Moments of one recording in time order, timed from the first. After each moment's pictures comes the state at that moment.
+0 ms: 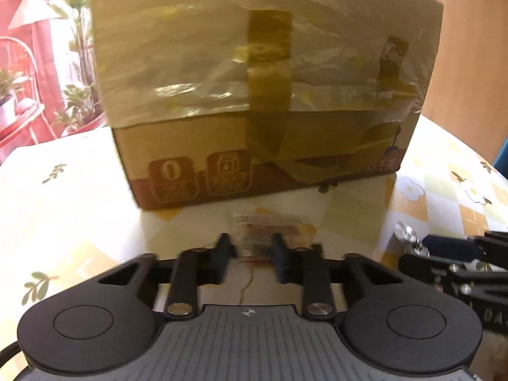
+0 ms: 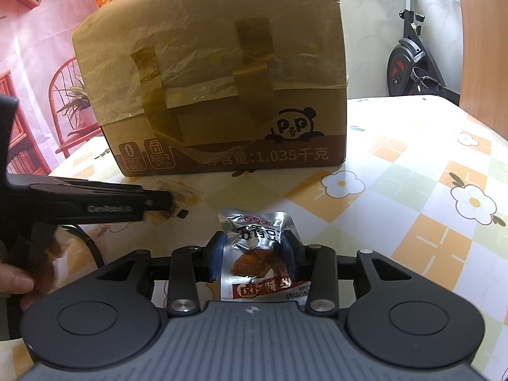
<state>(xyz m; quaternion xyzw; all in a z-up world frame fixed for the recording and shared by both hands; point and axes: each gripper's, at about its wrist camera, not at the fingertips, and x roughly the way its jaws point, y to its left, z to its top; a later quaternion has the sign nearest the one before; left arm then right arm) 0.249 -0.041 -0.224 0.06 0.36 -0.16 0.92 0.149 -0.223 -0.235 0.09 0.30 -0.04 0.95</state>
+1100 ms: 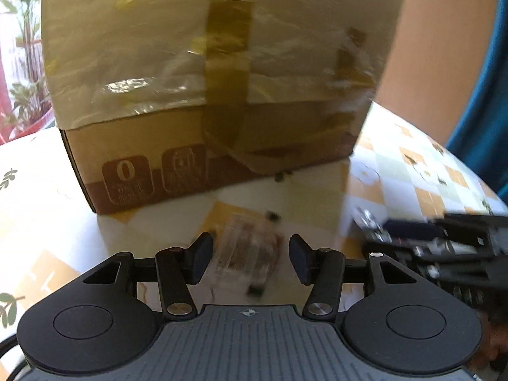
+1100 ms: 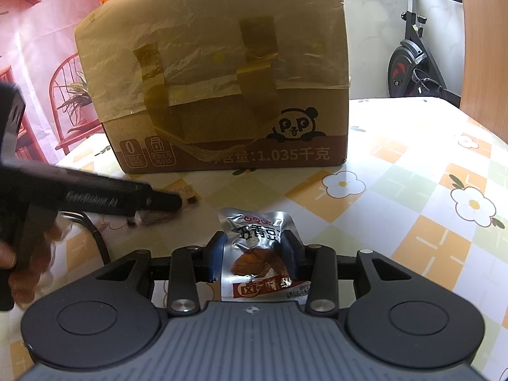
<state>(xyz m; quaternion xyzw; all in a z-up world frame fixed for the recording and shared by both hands) 0.253 -0.031 -0.221 0.06 0.37 -0.27 0.89 0.150 -0.222 -0.235 0.08 0.31 -0.04 0.95</state>
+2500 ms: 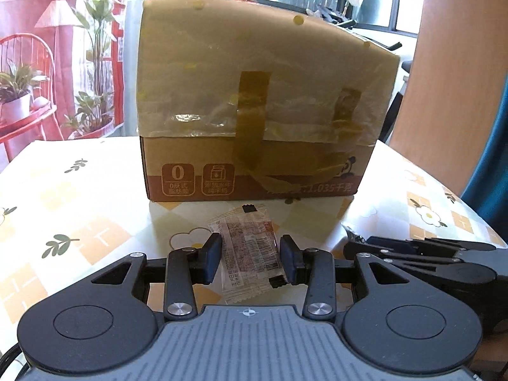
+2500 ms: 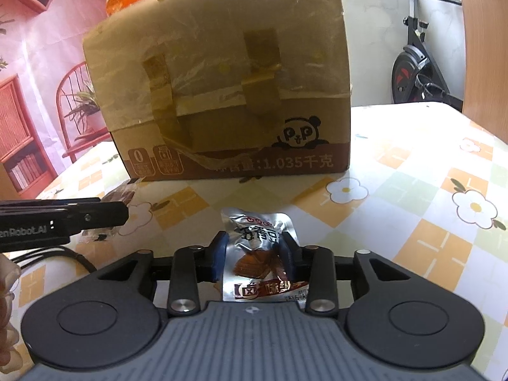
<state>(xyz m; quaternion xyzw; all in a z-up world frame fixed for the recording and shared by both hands) 0.182 -0.030 -0.198 0.00 0.30 -0.16 0.94 0.141 -0.223 -0.232 0.09 0.28 -0.03 0.96</state>
